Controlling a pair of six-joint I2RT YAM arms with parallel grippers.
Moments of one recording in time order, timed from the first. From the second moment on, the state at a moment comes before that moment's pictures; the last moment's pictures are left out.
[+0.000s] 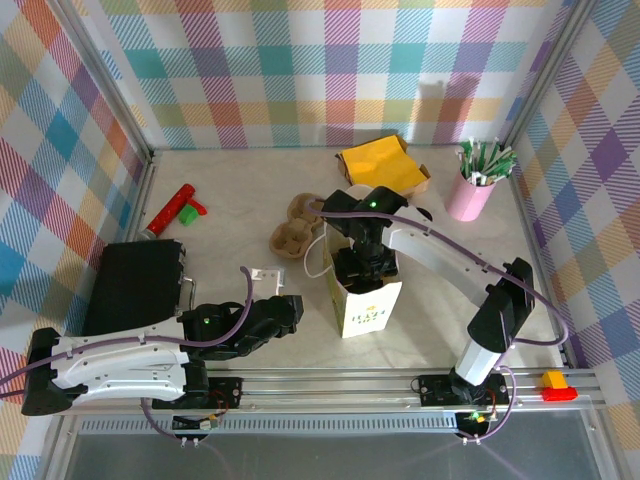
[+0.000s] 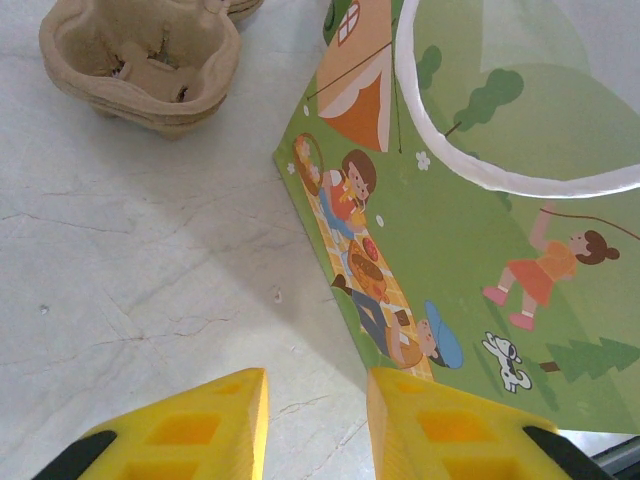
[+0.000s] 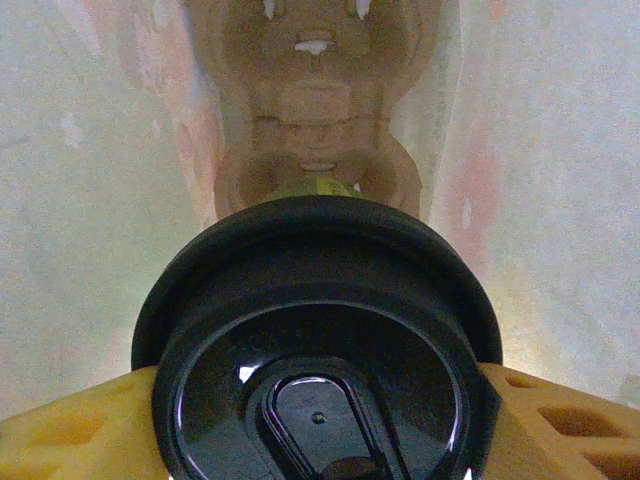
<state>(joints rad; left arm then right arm) -1.28 0.92 0.74 -0.63 -0.58 -0.99 0.86 1.70 1.67 -1.51 0.00 0.62</state>
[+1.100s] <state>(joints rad) -1.28 0.92 0.74 -0.63 -0.58 -0.99 0.86 1.70 1.59 -1.45 0.00 0.61</state>
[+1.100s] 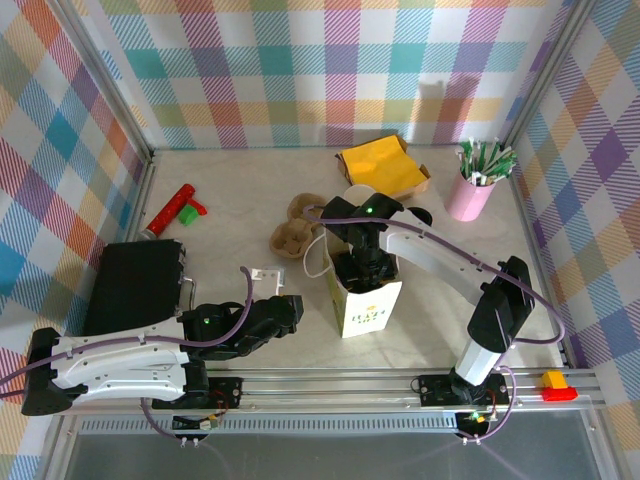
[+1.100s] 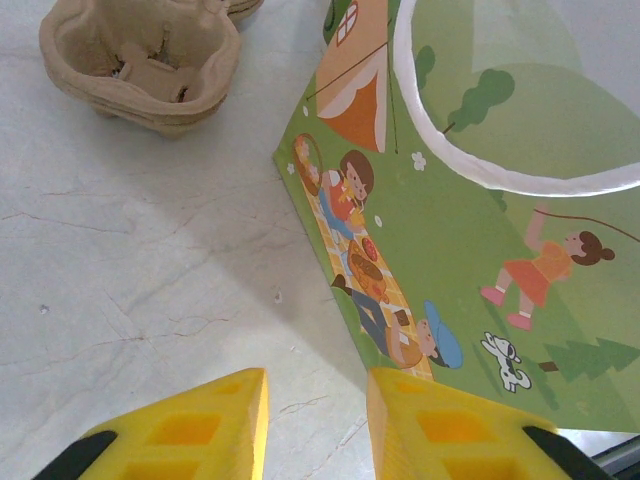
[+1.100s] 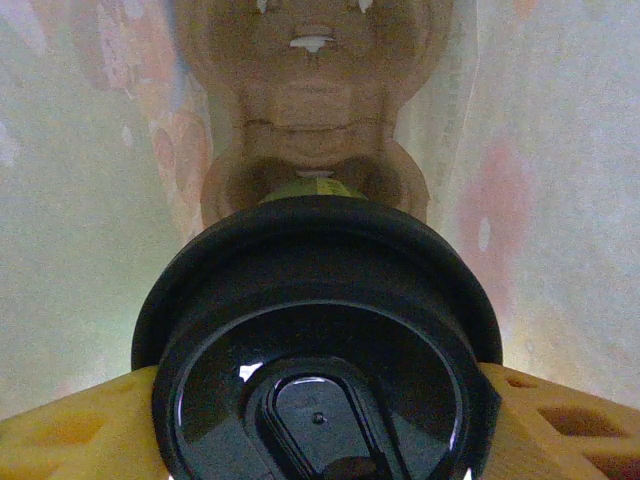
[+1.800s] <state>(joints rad) -1.28 0.94 0.74 -0.62 -0.58 -0.99 0.86 1.70 1.59 -1.45 0.00 0.61</state>
